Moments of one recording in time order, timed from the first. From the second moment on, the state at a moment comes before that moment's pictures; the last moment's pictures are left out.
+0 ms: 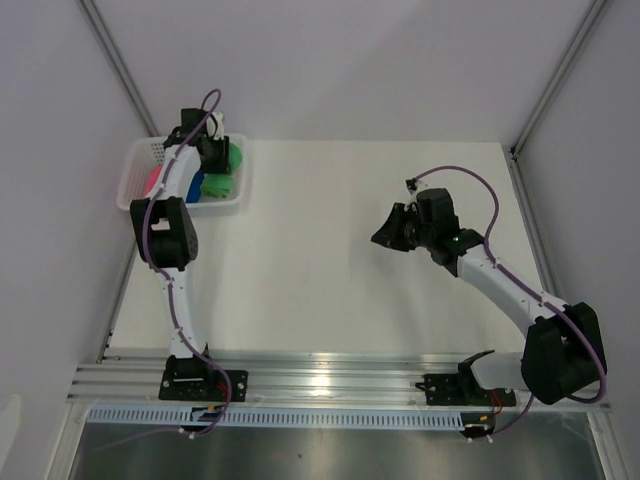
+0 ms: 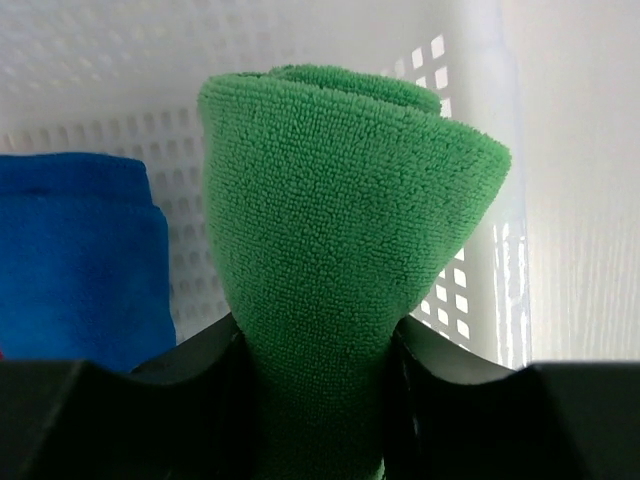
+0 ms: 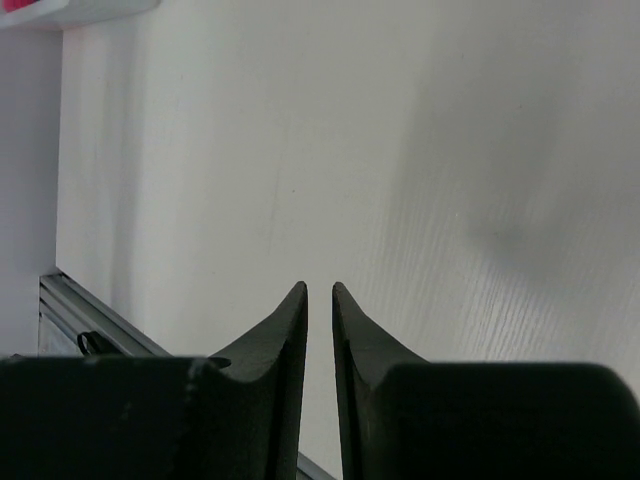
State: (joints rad) left arm 0.06 2.29 2.10 -0.68 0.12 0.07; right arm 0.43 1.31 0.90 -0.21 -0.27 0.59
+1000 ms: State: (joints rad) left arm 0.10 2.29 1.91 -0.69 0.12 -0.02; right arm 0.34 1.28 0.95 -0.29 -0.25 0.58
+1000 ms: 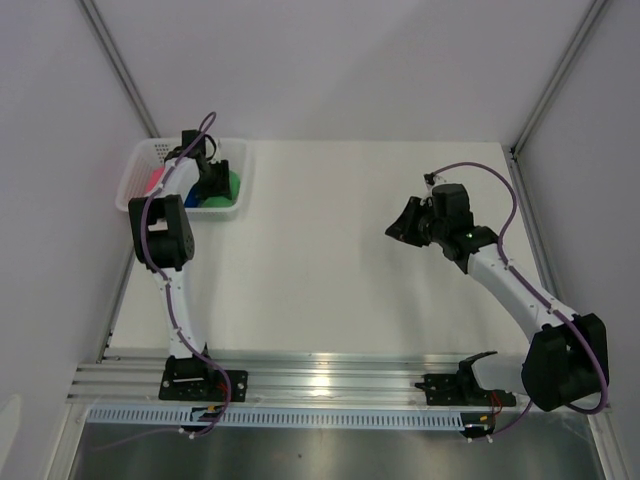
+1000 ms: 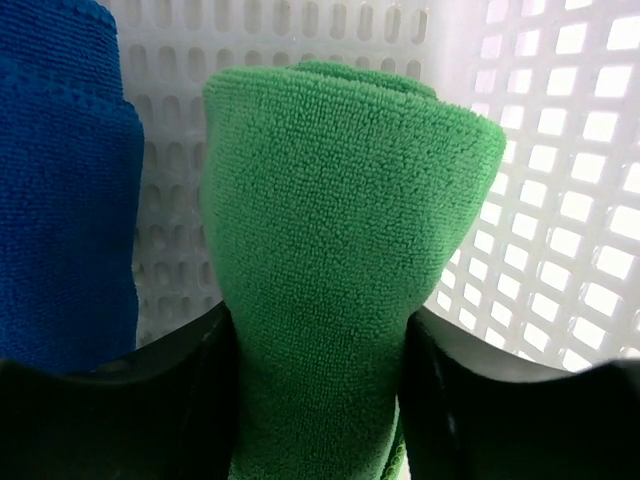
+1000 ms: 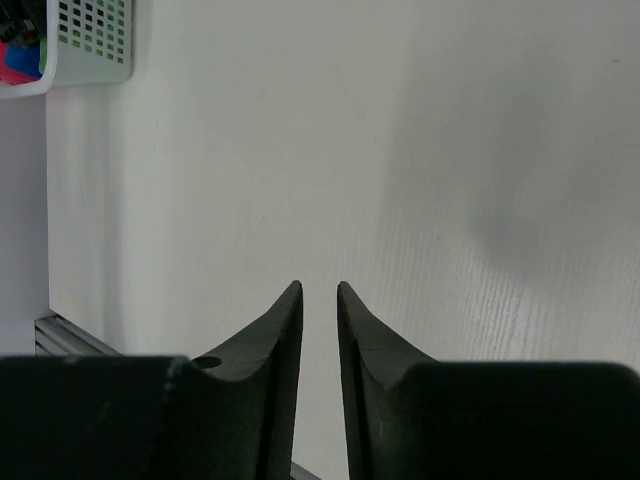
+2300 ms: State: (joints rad) left arm 0.10 2.19 1.88 -0.65 0.13 0.02; right arm 0.33 1.36 0.99 -0.29 -0.31 0.56
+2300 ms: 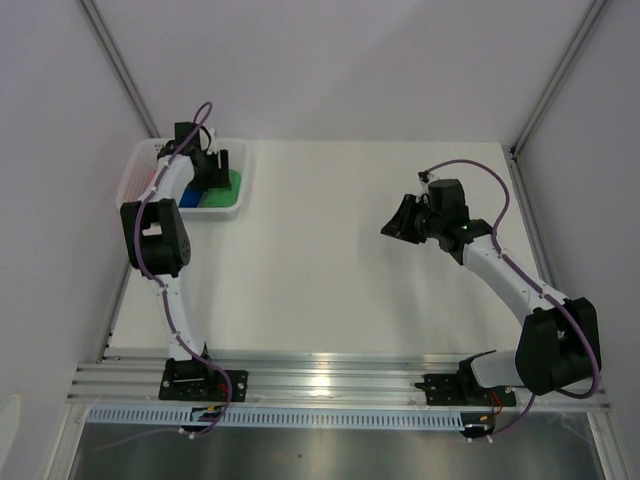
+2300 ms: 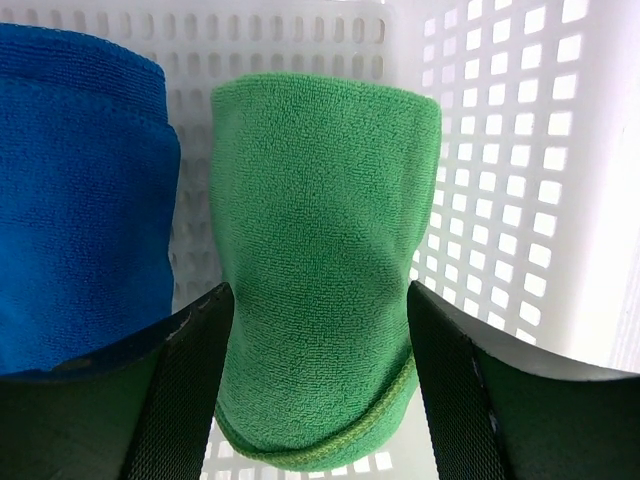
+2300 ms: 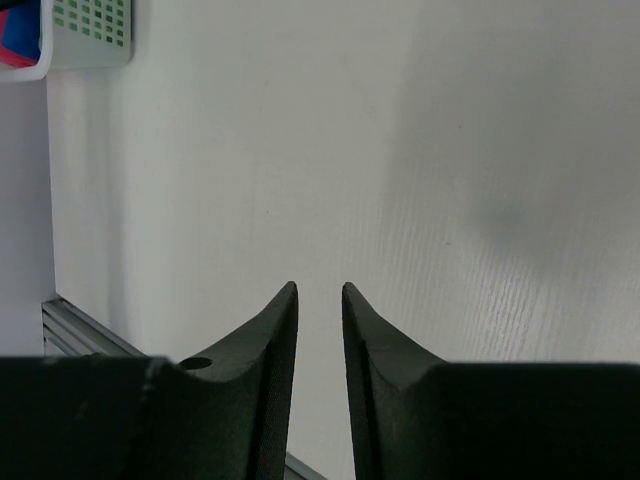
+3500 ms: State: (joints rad) left arm -0.32 1.52 1.12 -0.80 0.43 0.46; right arm 0.19 1.32 1.02 -0.31 -0.08 0.41
